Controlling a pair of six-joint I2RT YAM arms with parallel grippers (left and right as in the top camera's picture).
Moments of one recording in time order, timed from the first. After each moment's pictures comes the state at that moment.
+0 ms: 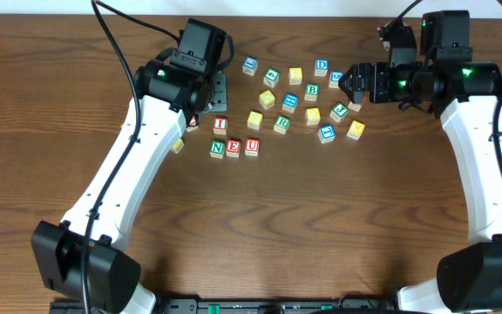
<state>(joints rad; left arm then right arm) -0.37 1.72 1.66 -1.01 -0.17 -0.35 0.03 1.67 1.62 -0.93 -0.39 0.01</state>
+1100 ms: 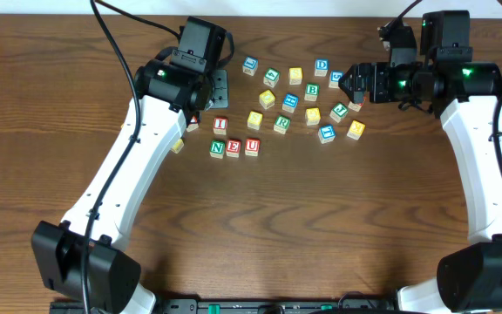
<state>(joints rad) -0.37 1.72 1.66 -0.96 -0.17 -0.35 0.03 1.67 1.62 -0.93 -0.39 0.01</state>
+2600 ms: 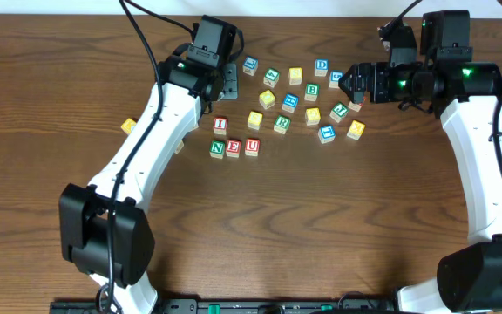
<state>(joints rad) -0.37 1.86 1.66 -0.80 -0.17 -0.35 0.03 1.67 1.62 -0.93 -0.39 0.01</state>
